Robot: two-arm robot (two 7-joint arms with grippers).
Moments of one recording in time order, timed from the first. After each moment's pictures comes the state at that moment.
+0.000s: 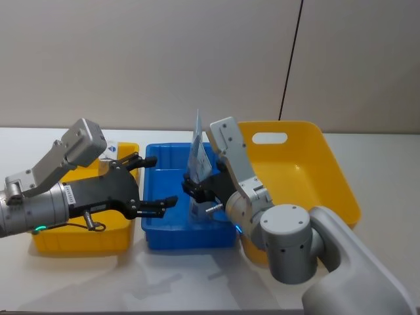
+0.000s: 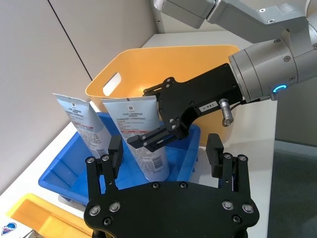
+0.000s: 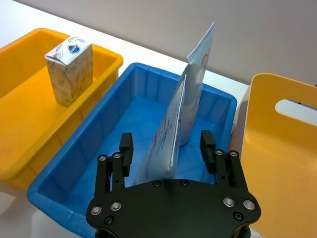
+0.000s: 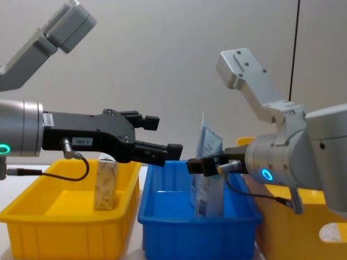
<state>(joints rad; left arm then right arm) -0.57 0.51 0.56 -1.35 -0.39 -0.03 -0.82 0.42 0.08 -0.49 -1.36 0.10 0.45 -0.01</state>
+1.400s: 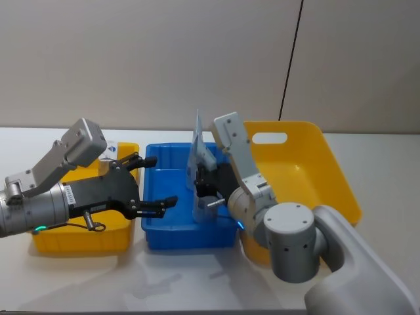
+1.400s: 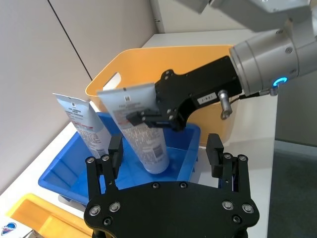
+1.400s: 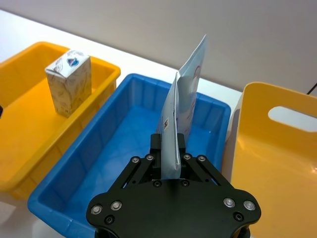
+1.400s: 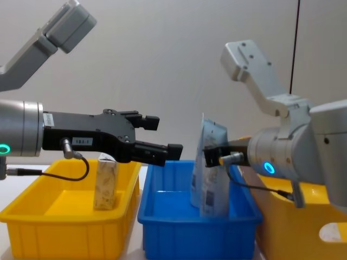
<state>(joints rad) -0.57 0.51 0.57 -1.35 -0.39 -0.03 -0.82 0.41 0.08 -0.48 -1.37 0.10 0.43 -0.02</state>
